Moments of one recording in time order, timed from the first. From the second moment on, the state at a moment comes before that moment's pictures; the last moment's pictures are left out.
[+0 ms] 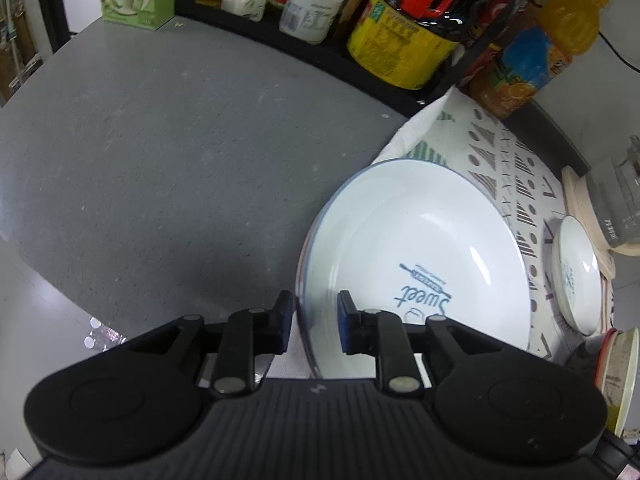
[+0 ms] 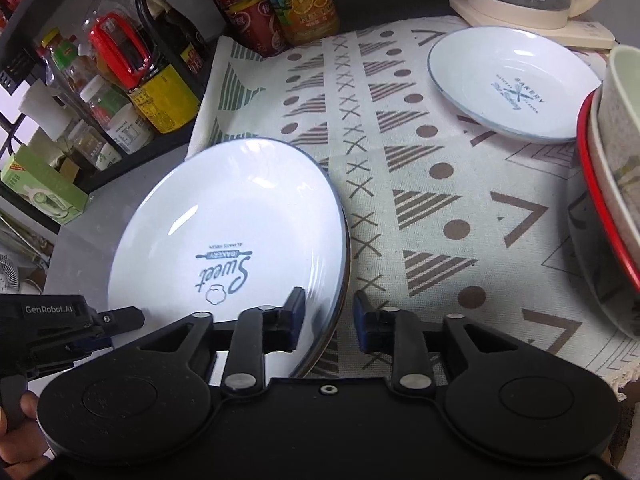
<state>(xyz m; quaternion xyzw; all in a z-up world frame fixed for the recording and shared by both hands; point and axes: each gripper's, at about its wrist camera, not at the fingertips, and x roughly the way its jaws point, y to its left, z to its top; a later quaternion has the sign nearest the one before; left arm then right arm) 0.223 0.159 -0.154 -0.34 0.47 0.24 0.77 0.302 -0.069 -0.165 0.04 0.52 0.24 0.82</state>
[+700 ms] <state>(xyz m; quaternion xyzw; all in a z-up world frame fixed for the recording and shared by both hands) 0.241 0.131 -0.108 -0.32 0.45 0.21 0.81 0.300 -0.108 -0.100 0.06 0.44 0.21 0.87</state>
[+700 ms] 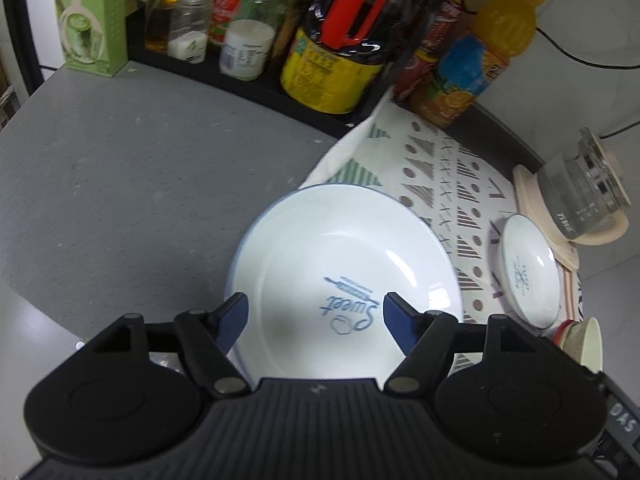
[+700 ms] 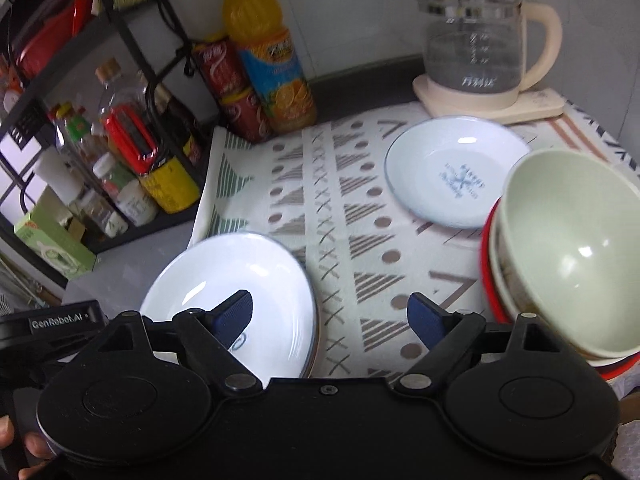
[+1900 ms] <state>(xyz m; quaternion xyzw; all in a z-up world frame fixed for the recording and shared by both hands) 0.384 0.020 -0.097 -0.22 0.49 0.12 0.83 0.410 -0.213 -0.062 0.08 0.42 0.17 0.89</state>
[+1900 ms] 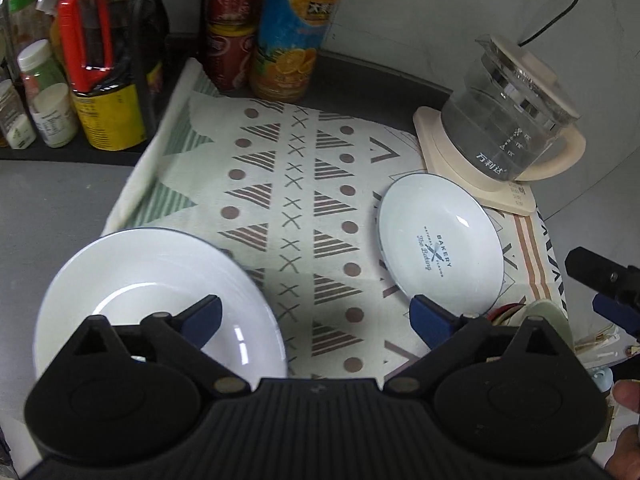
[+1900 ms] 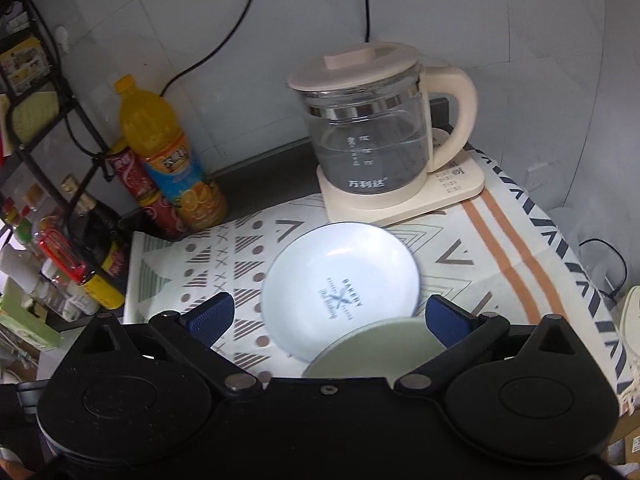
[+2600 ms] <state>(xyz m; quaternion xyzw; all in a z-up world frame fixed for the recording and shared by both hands) 0.457 0.004 -0.162 -0.32 0.51 0.10 0.79 0.522 -0.244 -0.124 0.09 0.53 0.14 0.83</state>
